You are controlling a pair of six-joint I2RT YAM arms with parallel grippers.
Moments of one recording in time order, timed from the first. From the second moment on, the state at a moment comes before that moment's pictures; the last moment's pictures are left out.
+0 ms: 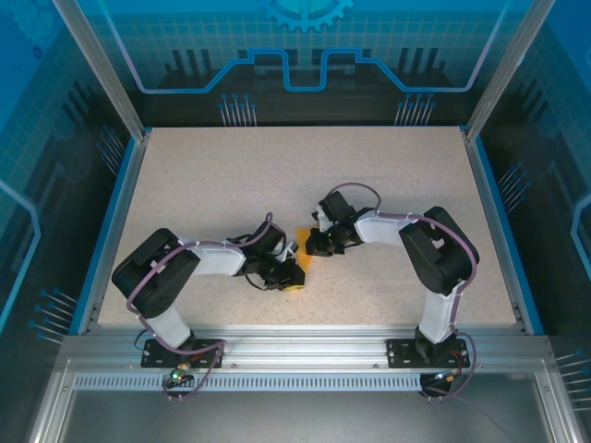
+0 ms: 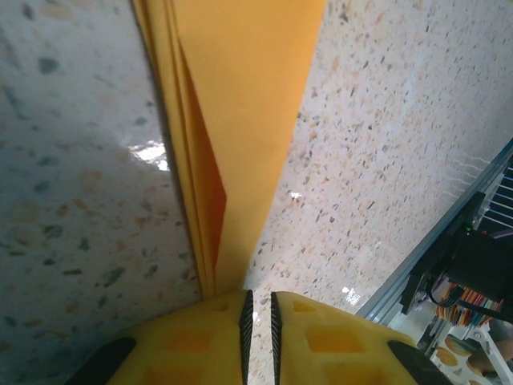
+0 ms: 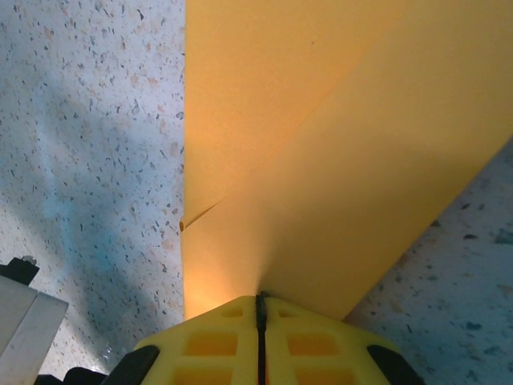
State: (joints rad) left arm -0.66 1.69 0.69 -0.07 0.65 -0.84; right arm 0.59 1.87 1.02 -0.30 -0.43 0.59
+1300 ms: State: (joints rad) left arm -0.48 1.18 0.68 -0.34 0.48 -0.72; right arm 0.66 1.60 1.04 -0.47 -0.11 0.55
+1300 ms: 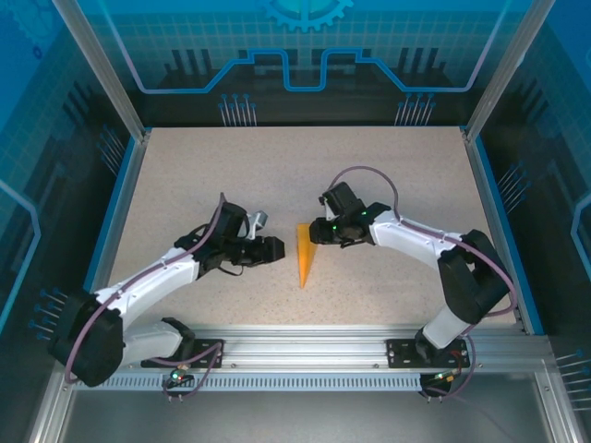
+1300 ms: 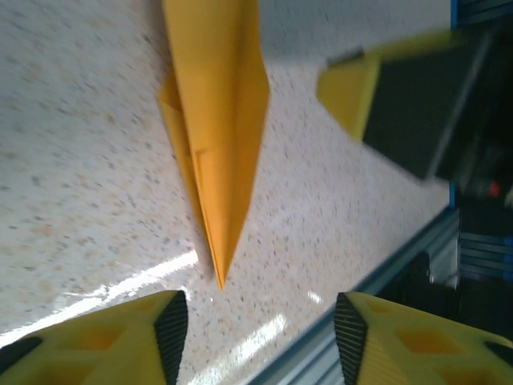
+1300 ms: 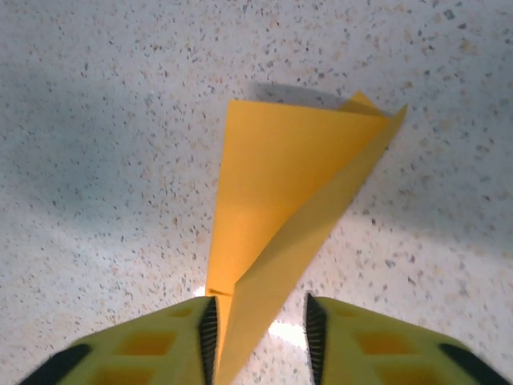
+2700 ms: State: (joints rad) left arm -0.45 1.07 0.78 -0.52 0.23 -0.64; right arm 0.56 1.56 0.65 -0.13 -0.38 0.68
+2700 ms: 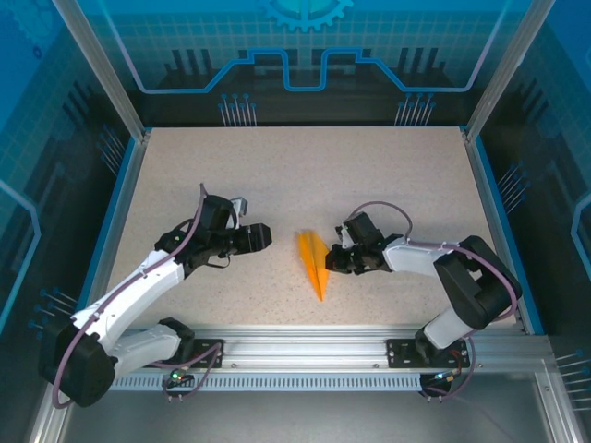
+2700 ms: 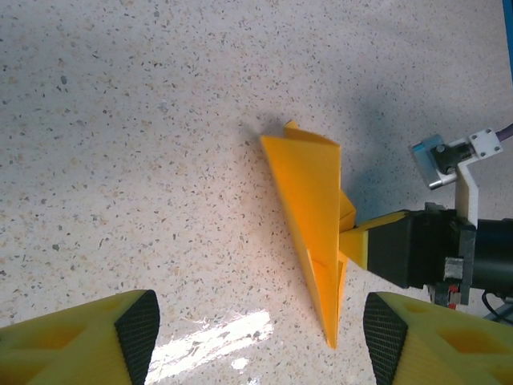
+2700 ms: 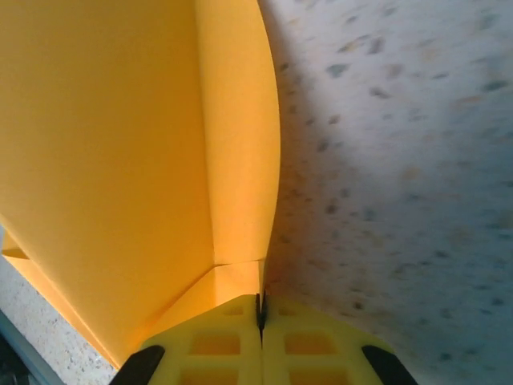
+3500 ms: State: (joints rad) left arm -0.43 1.02 0.78 -0.50 0.22 -0.63; right arm 0.81 1.45 1.02 -0.70 -0.01 0.52
